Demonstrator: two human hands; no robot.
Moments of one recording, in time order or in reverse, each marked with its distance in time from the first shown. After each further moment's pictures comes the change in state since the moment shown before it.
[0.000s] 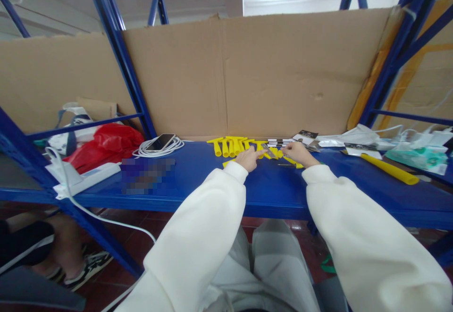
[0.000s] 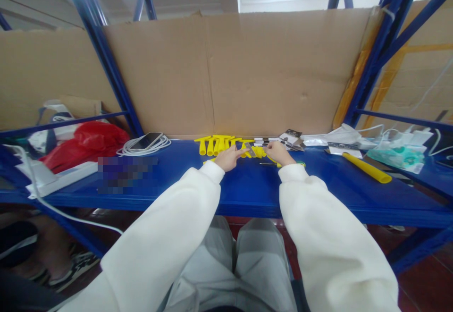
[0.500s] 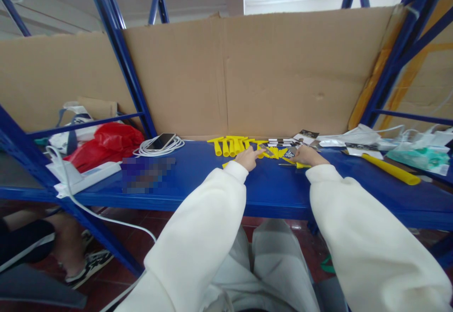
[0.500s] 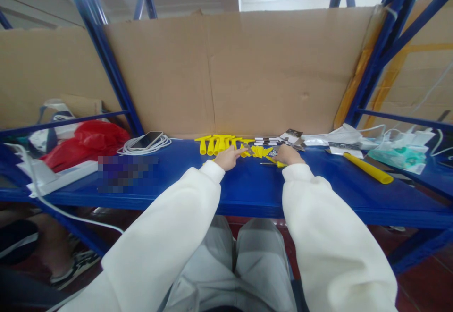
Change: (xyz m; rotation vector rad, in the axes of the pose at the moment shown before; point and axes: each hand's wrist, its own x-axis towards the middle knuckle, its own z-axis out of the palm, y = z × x) left_hand -0.002 0.000 -0.001 -0.015 -0.027 -0.048; right_hand 0.007 0.025 -0.013 -0.466 -0.216 0.123
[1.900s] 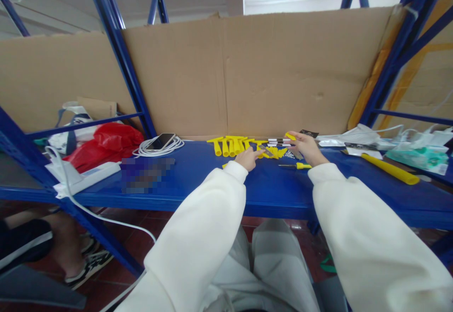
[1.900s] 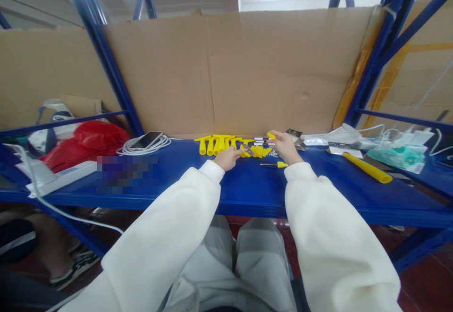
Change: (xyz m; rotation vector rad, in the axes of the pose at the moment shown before) left_hand -0.002 0.000 -0.001 -0.033 -0.004 0.004; right_hand -0.005 -0.018 -0.002 1.294 0.307 -0.114
